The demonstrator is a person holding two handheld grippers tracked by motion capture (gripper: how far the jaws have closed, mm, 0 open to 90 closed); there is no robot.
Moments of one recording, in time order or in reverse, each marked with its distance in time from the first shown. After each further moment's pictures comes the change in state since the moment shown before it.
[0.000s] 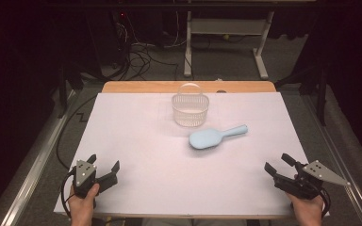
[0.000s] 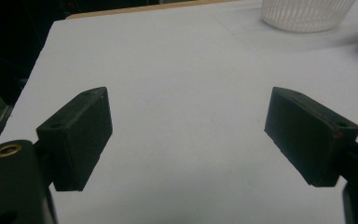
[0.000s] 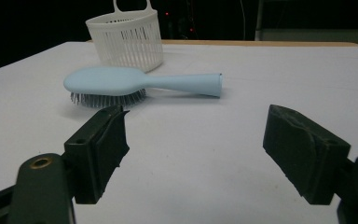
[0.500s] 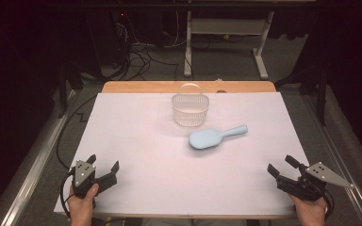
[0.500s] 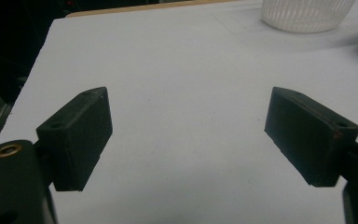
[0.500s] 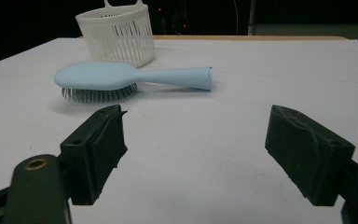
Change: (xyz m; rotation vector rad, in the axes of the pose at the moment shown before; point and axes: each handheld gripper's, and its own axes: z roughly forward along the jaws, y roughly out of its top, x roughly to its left) left arm 0.001 -0.001 -0.001 0.000 -0.004 -0.009; right arm -0.004 -0.003 -0.007 0.014 -0.031 0.009
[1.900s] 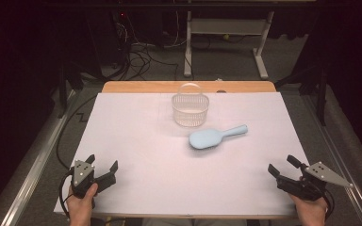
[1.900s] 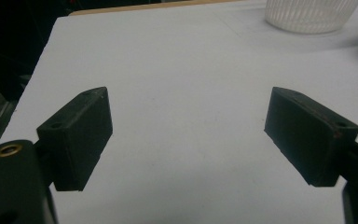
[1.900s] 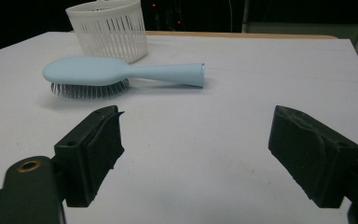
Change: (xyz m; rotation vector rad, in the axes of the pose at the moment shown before) left arm 0.003 0.000 -0.001 0.001 0.007 -0.010; right arm -0.002 0.000 0.001 0.020 -0.027 -0.014
